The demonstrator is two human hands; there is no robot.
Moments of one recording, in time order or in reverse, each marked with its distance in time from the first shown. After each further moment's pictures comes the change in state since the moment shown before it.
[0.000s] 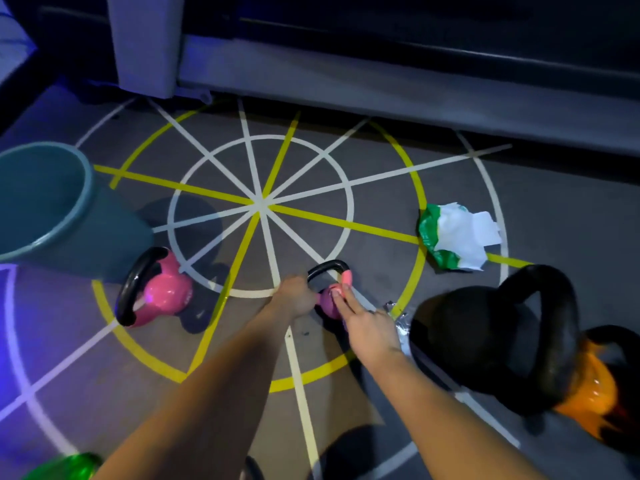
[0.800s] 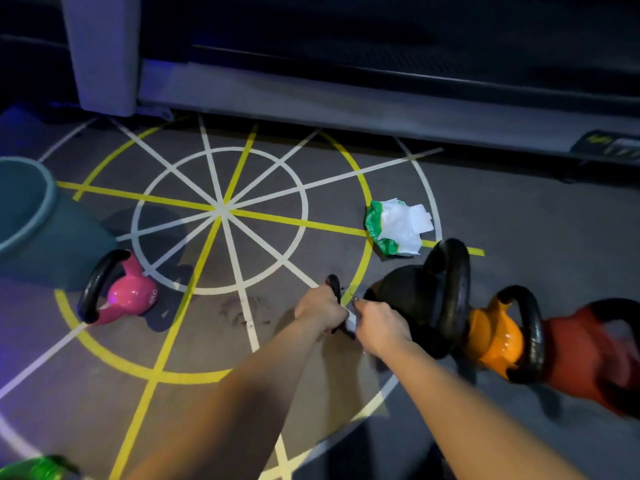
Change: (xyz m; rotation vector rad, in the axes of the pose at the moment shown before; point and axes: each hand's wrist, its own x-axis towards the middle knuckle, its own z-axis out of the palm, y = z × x) left_hand -0.089 0.103 0.070 -0.006 -0.116 0.041; right_hand -0.102 0.068 -0.032 0.431 -0.088 0.398
